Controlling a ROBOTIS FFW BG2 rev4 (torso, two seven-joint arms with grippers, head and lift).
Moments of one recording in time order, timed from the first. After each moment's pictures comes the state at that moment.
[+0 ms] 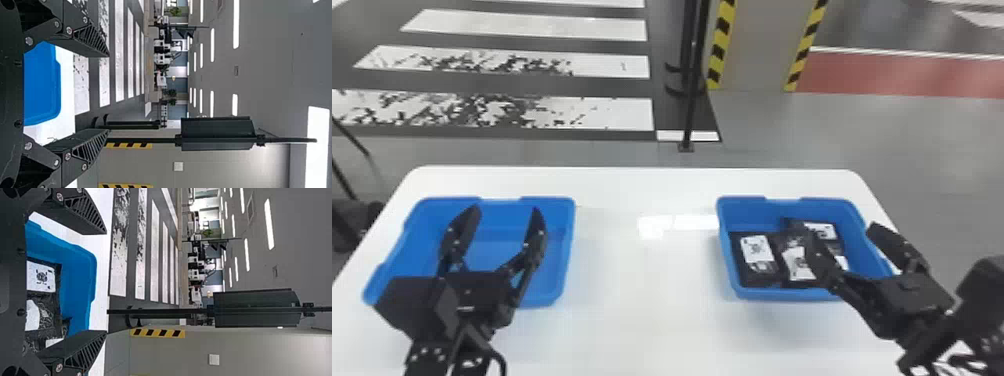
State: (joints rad) left arm 0.43 0.04 -0.05 -1.92 -0.01 -0.18 0.03; right arm 0.57 -0.15 -0.22 -2.21 -0.25 0.20 0.26
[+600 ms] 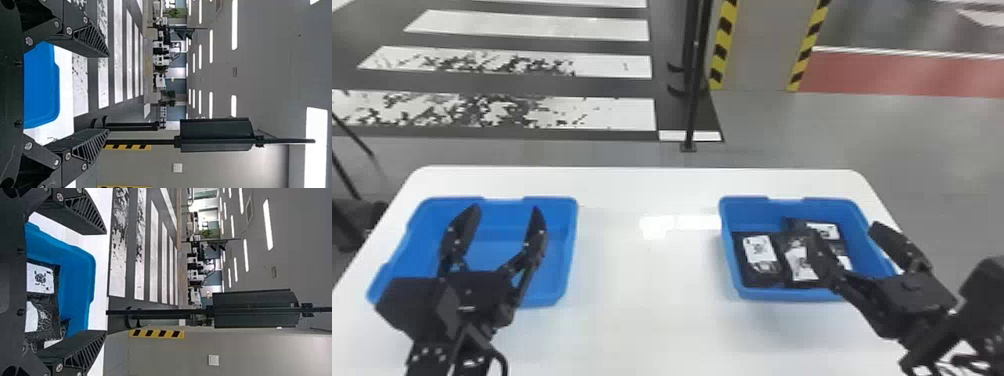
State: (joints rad) left arm 0.43 0.04 -0.04 -1.92 -0.01 -0.19 0.03; right arm 0.56 -0.15 -0.22 -2.21 -0.26 0.20 0.26
